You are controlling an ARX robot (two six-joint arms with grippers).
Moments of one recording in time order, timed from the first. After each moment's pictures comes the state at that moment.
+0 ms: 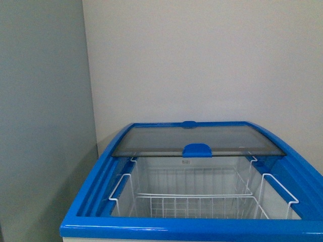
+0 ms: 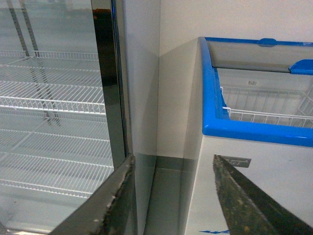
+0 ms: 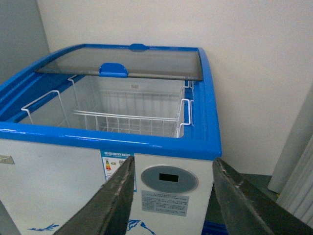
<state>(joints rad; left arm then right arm) 0.00 0.01 0.01 0.00 0.00 0.00 0.00 0.01 0.04 0.00 0.00 -0.01</state>
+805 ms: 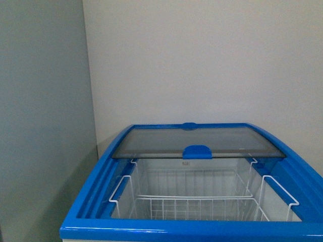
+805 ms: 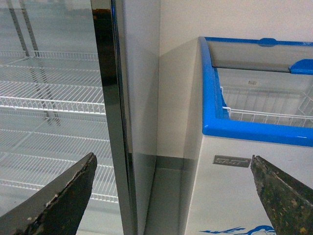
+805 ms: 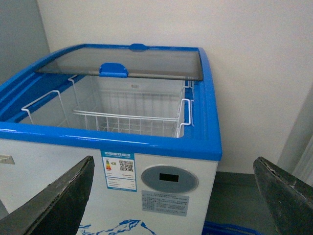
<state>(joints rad) 0.00 0.01 0.01 0.00 0.00 0.00 0.00 0.01 0.04 0.00 0.00 -0.01</state>
